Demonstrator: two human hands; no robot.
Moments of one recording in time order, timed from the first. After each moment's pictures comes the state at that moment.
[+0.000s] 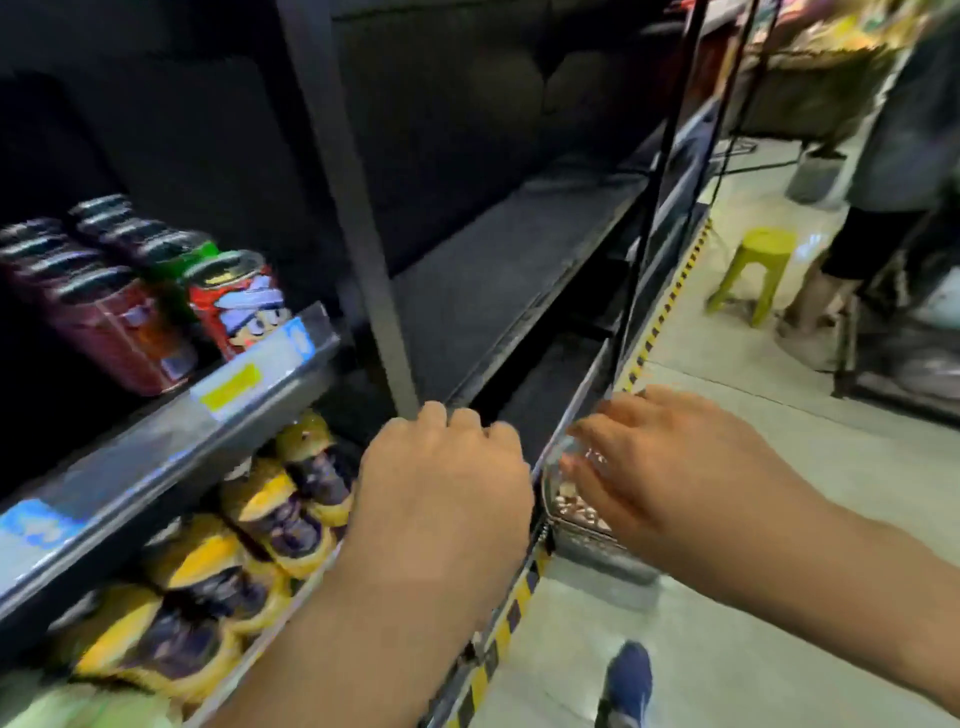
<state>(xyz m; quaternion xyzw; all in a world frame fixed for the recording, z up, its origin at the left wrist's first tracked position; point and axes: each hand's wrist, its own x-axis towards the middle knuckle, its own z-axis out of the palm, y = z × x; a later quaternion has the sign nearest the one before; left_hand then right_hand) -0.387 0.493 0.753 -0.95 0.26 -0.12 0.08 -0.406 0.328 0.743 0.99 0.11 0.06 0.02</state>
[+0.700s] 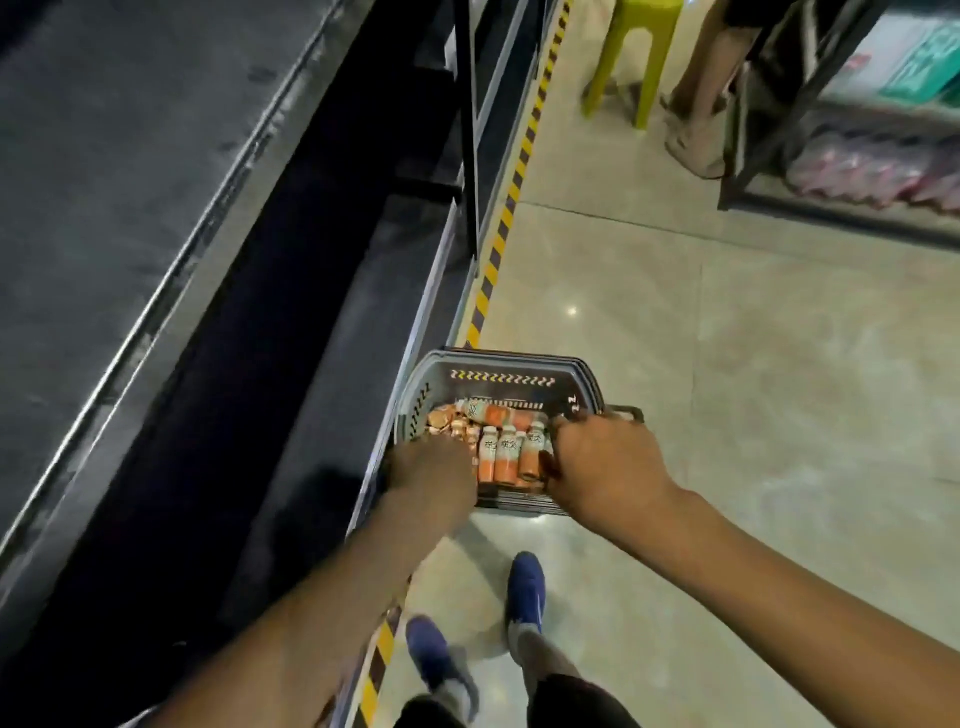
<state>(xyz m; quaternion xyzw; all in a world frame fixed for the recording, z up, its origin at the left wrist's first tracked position) -0.048 0.133 0.405 -0.90 0.31 0.29 0.14 -0.130 0.000 0.468 0.95 -0.16 -0.25 -0.05</state>
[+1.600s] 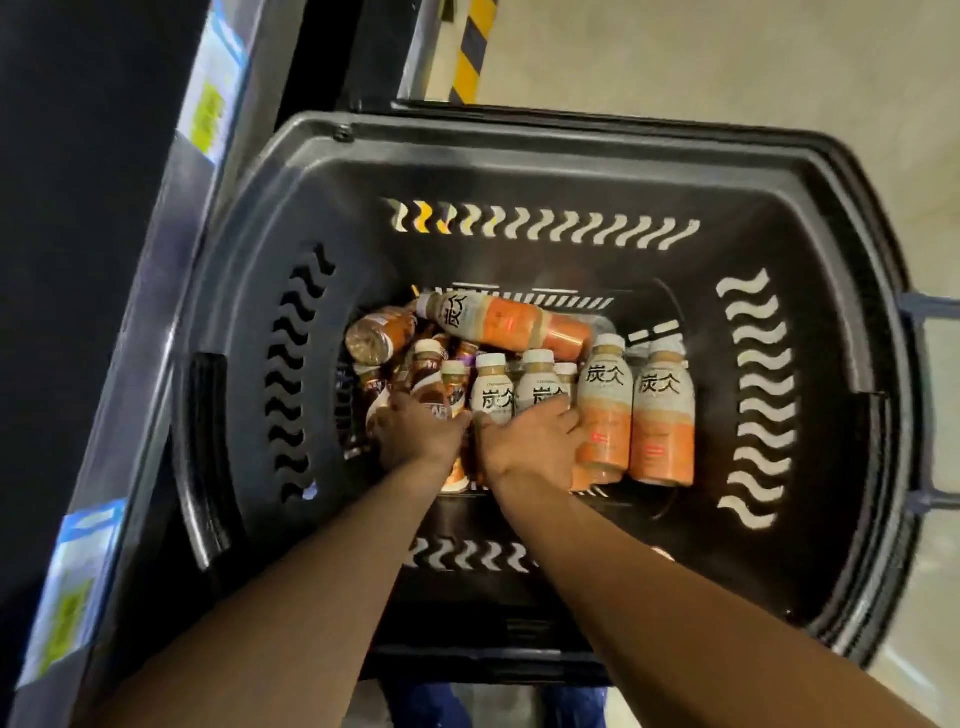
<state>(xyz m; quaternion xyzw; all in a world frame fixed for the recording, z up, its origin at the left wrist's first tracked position) 0.070 0.082 -0.306 -0.90 -0.15 0.37 -0.18 0.011 0.010 -0.284 0.72 -0.60 -0.23 -0.25</state>
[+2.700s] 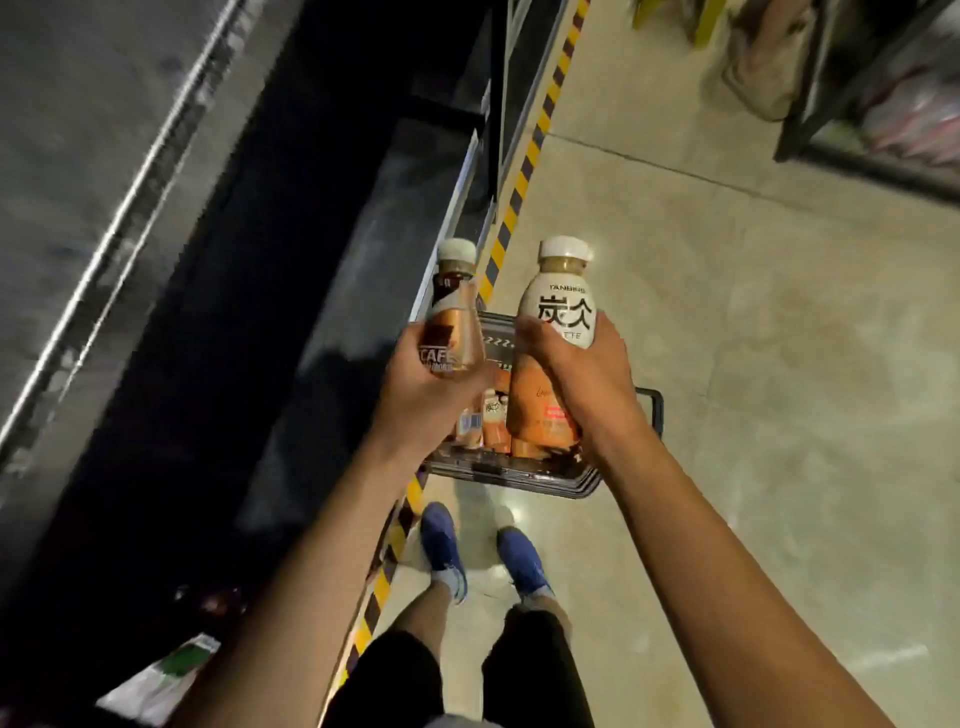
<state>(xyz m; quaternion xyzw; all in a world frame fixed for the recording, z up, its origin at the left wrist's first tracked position) 0.028 0.115 0.407 -0.75 -0.06 0.31 -0.58 -0.022 -0.029 0.400 0.66 -0.40 0.03 -0.64</state>
